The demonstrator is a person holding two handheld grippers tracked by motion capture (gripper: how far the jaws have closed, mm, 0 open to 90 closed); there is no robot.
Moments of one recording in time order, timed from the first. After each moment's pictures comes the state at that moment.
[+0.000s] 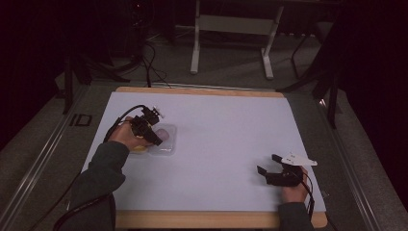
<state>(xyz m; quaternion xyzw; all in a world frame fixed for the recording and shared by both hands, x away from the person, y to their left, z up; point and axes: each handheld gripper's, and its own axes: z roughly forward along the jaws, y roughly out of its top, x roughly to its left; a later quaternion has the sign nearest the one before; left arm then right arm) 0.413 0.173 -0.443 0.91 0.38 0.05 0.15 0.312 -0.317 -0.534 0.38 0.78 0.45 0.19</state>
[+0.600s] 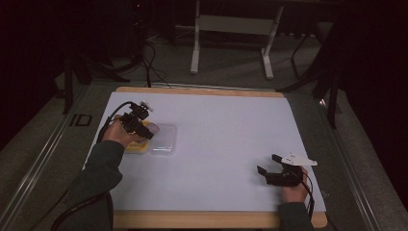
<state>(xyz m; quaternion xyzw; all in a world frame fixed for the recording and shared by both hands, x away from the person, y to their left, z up) 0.422 0.204 -0.446 0.87 0.47 0.08 0.16 0.312 -0.317 -0.534 0.38 0.78 0.45 0.19</state>
